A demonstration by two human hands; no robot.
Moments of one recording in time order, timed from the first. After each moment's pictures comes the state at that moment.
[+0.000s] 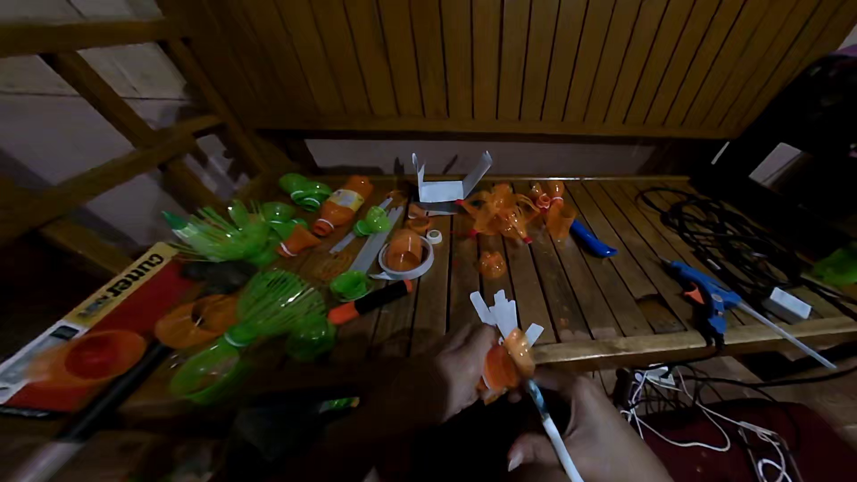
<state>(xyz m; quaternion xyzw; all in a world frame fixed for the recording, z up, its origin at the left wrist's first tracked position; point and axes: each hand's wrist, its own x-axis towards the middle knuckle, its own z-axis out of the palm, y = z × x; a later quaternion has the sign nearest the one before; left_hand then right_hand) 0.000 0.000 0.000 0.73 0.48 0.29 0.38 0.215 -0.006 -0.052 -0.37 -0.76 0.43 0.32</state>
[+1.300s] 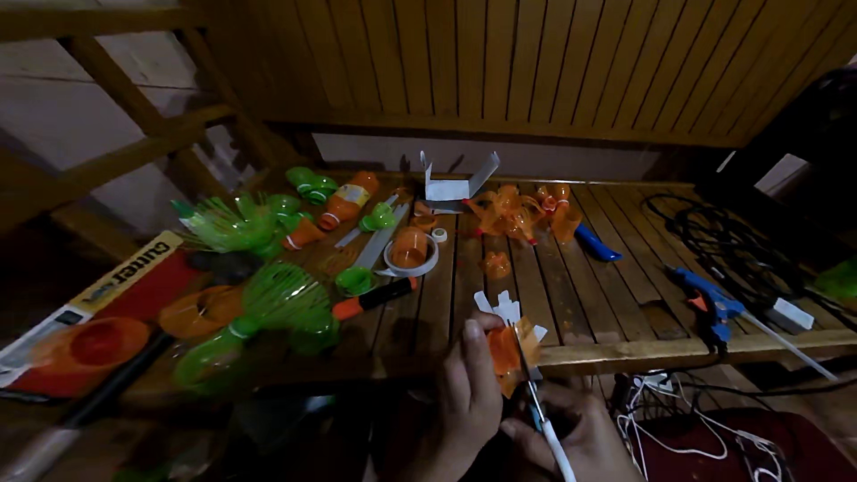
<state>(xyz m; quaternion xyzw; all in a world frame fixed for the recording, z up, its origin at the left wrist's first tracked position) 0.053 0.003 -0.054 0.57 0.41 0.69 0.15 0.199 -0.022 -0.059 -0.37 -0.71 0.42 0.43</state>
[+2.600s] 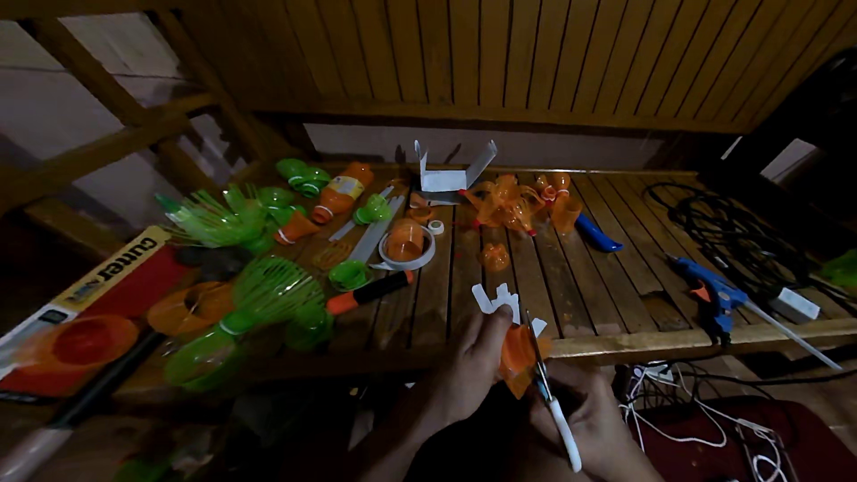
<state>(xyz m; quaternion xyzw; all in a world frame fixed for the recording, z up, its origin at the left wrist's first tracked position) 0.030 0.005 -0.011 0.55 0.51 0.45 0.49 0.206 0.004 -0.080 -0.31 -0.75 0.34 0.48</state>
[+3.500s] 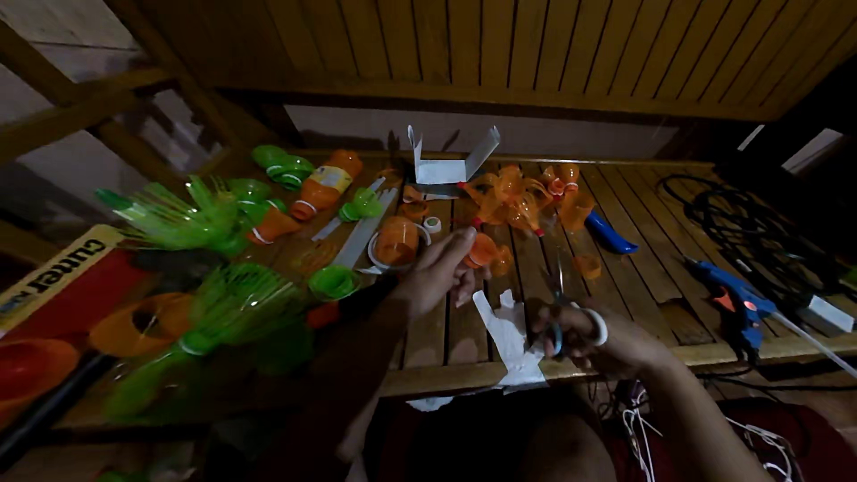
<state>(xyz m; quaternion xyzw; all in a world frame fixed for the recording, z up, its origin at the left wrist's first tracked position) -0.029 0.124 -0.038 0.59 0.42 0.45 0.53 0.236 0.110 -0.041 -0.42 -0.63 0.64 0.16</state>
